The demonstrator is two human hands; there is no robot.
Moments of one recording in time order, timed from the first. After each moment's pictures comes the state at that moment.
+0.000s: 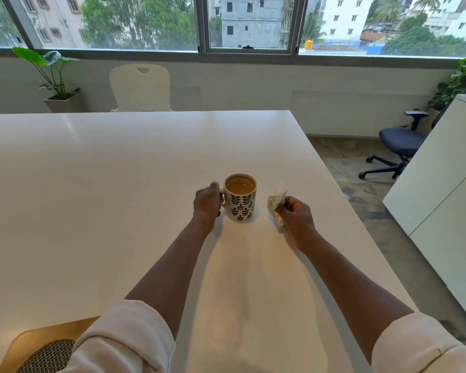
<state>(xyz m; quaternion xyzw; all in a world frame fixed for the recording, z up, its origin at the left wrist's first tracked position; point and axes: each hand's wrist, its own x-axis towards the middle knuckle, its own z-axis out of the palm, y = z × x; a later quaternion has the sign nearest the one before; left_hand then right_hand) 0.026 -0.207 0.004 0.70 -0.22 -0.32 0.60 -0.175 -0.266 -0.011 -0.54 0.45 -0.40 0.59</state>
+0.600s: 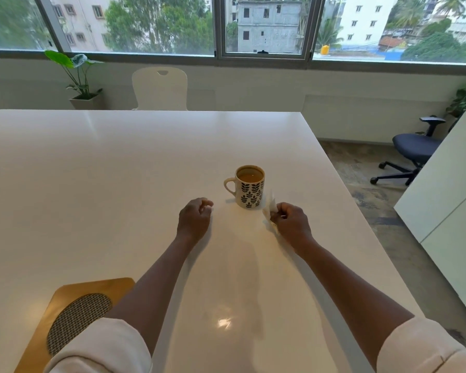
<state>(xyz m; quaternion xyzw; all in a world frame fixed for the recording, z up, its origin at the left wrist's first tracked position) 0.036 -0.101 -0.024 0.80 -0.38 -0.13 0.44 -0.183 -0.216 -0.014 -0.71 0.48 -0.30 0.42</state>
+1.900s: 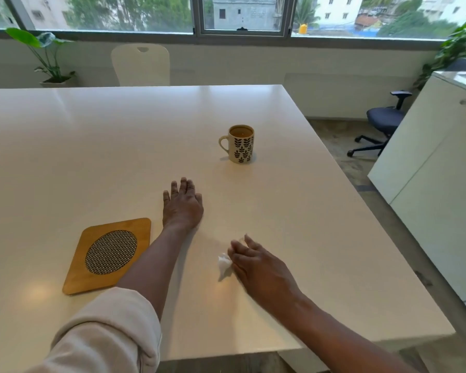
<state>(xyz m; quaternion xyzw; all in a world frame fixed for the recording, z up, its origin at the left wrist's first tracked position) 0.007 0.001 -0.047 0.88 -0.47 -0.07 0.10 -0.256 0.054 -0.019 -0.94 0.28 -0.16 0.13</state>
